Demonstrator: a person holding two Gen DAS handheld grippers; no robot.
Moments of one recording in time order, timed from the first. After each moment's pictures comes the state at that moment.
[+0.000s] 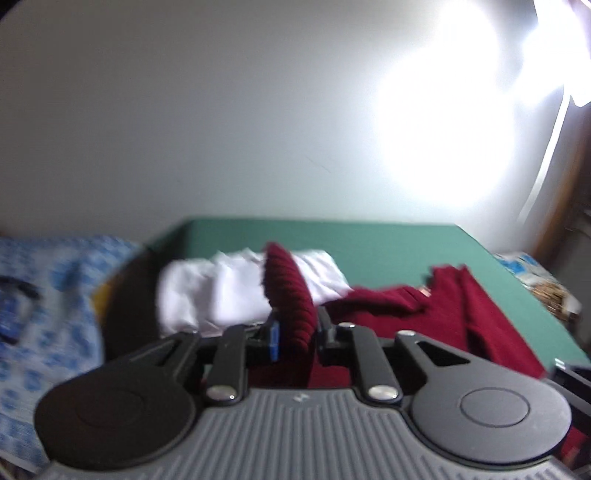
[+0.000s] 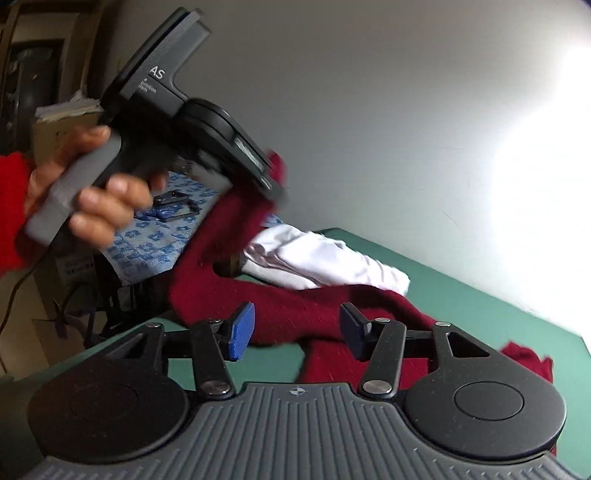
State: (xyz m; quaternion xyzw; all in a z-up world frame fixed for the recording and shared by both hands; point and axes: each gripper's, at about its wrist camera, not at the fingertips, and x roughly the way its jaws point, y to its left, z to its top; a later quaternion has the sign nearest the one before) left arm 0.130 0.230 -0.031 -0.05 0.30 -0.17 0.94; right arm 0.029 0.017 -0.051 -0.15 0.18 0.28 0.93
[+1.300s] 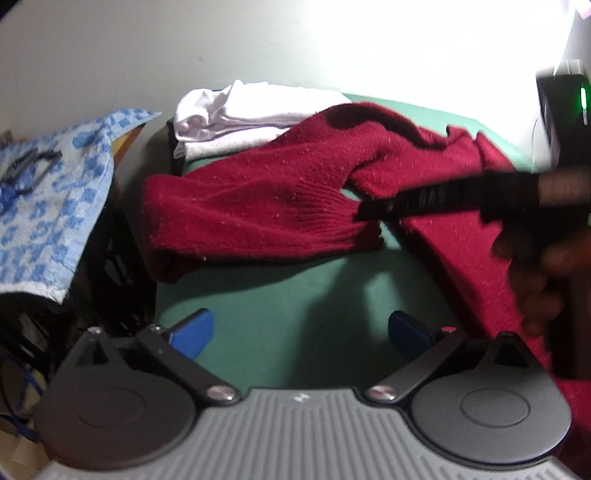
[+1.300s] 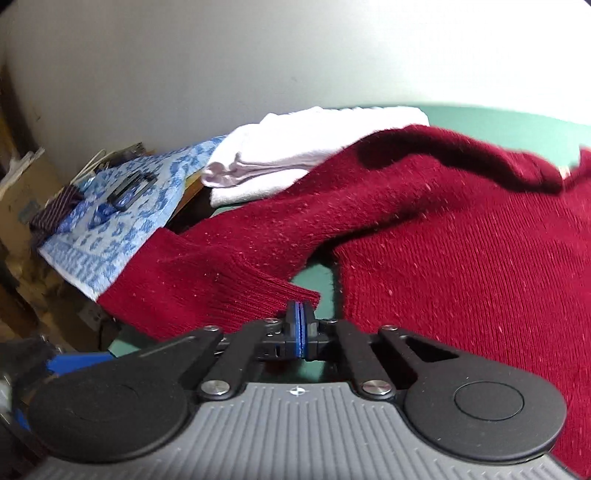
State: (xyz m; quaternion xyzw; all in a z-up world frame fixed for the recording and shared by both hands) left arm 0.024 0.216 -0.144 0.00 0.39 -0.12 0.91; right arm 0.113 0.018 -0.123 0.08 0.37 0.23 0.89
